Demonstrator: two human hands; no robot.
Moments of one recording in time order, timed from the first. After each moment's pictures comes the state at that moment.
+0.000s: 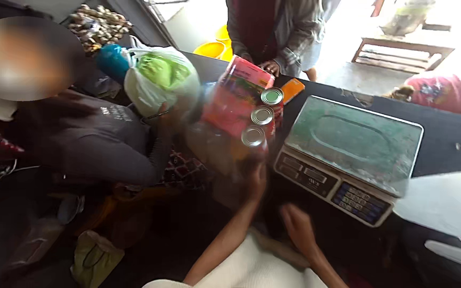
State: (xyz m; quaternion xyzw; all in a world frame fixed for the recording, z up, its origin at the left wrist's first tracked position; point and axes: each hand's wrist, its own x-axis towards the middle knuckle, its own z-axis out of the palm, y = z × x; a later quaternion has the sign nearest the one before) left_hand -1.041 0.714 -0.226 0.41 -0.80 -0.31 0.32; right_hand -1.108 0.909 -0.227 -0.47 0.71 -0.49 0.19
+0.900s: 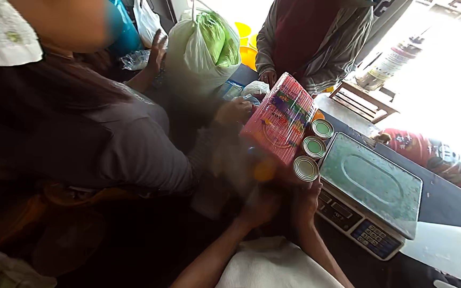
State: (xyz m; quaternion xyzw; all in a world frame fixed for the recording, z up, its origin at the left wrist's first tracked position) left_hand -0.956 0.644 -0.219 0.19 -0.90 -0.33 0.22; right_hand -1.093 0.706 -0.155 -0.15 0.65 -0.72 0.20
